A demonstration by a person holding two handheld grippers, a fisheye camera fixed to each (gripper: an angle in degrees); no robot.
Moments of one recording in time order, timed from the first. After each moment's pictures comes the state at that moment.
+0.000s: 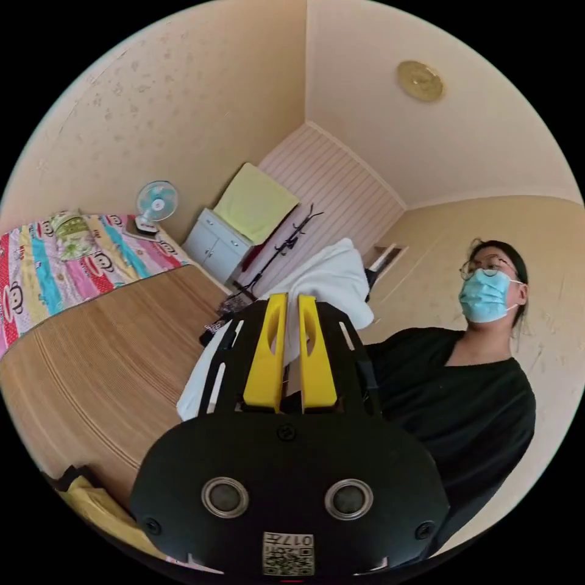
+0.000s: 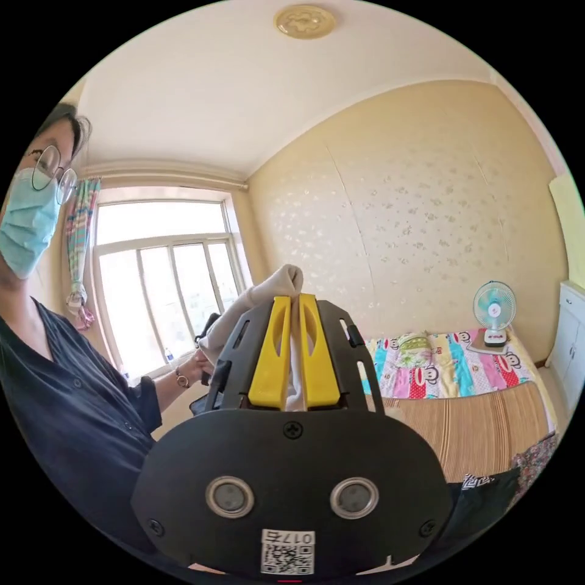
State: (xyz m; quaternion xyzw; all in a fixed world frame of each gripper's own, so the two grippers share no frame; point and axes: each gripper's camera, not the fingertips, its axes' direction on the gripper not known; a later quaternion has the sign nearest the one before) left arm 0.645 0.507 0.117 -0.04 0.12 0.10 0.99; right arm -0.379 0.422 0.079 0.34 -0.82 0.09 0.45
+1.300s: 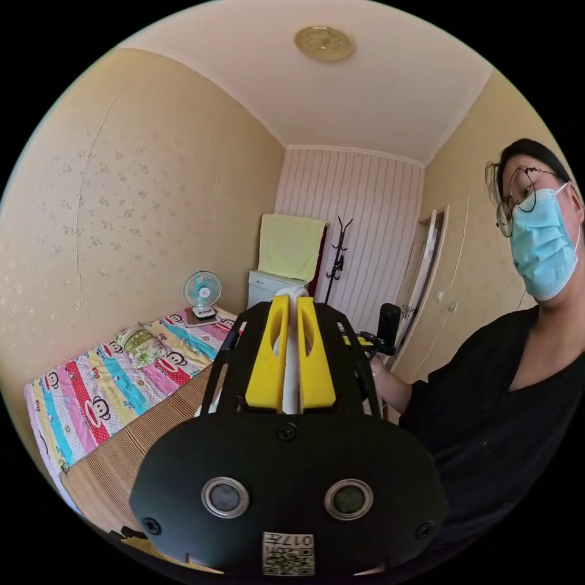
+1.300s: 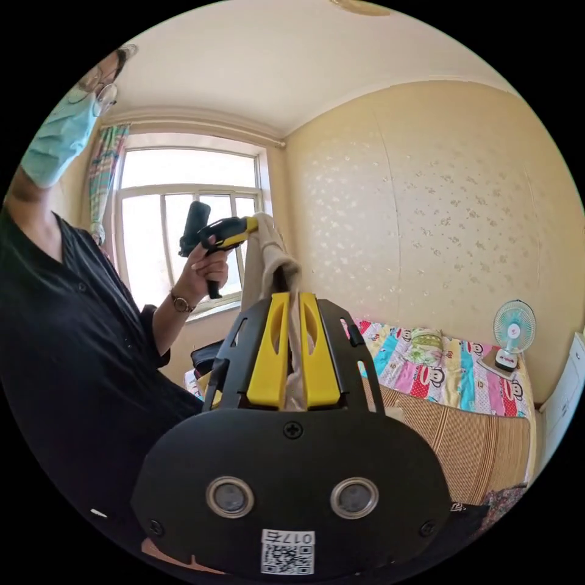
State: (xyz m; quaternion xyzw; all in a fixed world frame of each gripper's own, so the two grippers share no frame) left arm 0.802 0.534 0.086 0.14 0.02 0.29 0.95; right arm -0.418 0.422 0.064 0.38 -0.83 -0.03 0.42
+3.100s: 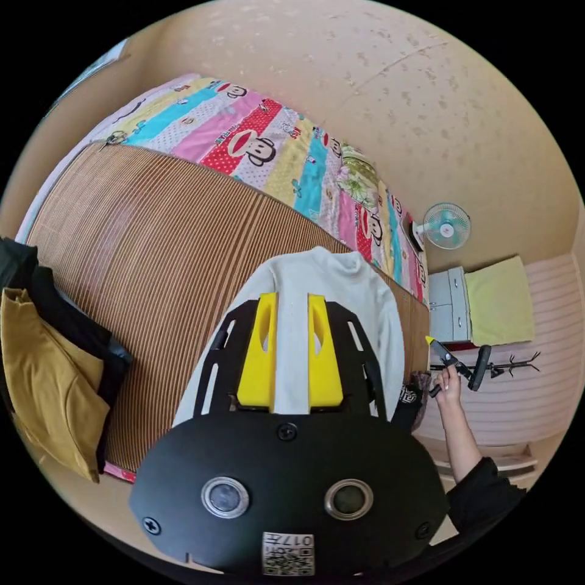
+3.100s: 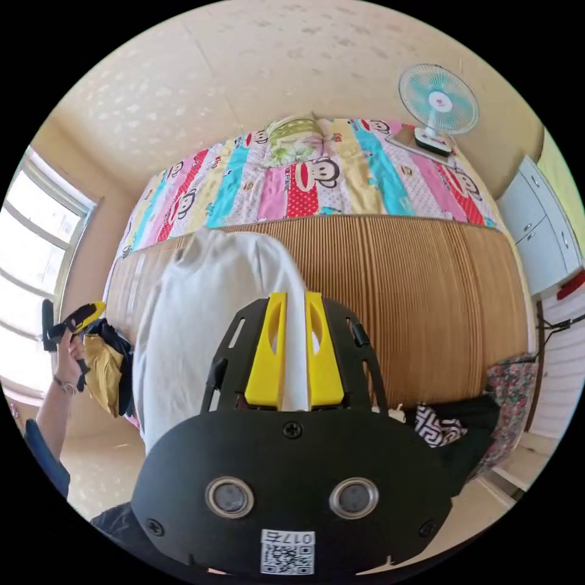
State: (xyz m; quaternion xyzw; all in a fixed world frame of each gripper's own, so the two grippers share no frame) left arm 0.194 0.347 0.233 -0.01 -0.24 -0.29 0.93; right arm -0.880 0.061 0.190 -0.08 -0.71 -0.15 0.69
